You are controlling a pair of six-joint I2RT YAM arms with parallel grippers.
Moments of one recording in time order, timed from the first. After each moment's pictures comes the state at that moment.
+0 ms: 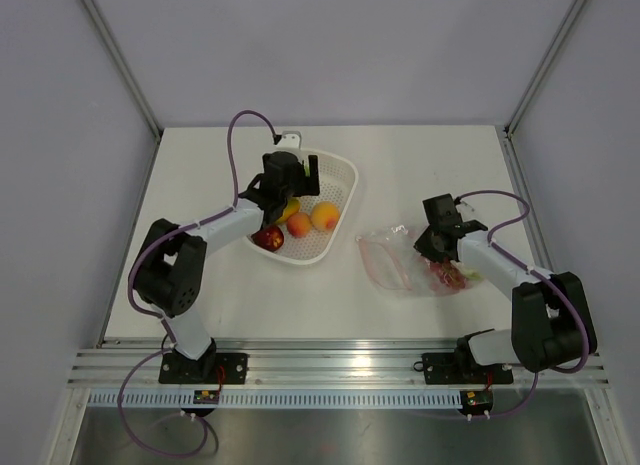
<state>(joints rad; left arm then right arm) -0.52 1.74 1.15 0.14 -0.25 -0.29 0.28 1.37 0.76 -0.46 0.21 0.92</state>
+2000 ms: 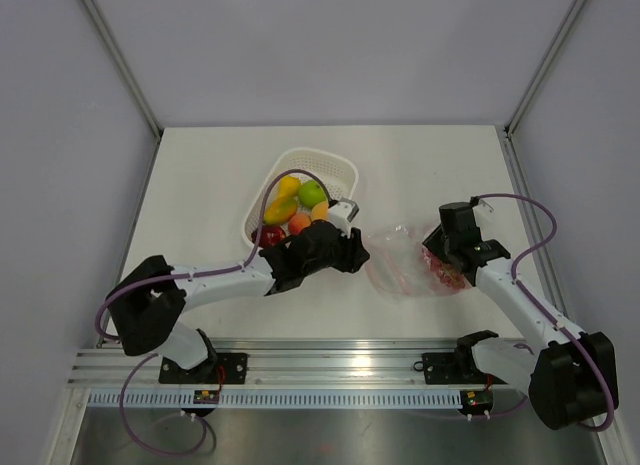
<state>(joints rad) -0.97 1.50 0.86 0.18 -0.06 -0.49 0.28 1.07 0.67 -0.43 0.26 0.90</state>
